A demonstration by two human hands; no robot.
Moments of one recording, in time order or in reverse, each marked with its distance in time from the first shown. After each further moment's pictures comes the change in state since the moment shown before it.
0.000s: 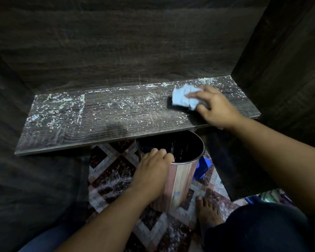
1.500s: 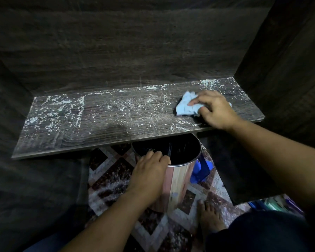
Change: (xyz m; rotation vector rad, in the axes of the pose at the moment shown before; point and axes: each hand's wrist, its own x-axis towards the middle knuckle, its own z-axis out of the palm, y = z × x) left_hand 0.001 -0.009 0.004 -0.010 0.058 -0.034; right_hand 0.010 0.016 0.010 -0.011 0.026 0.005
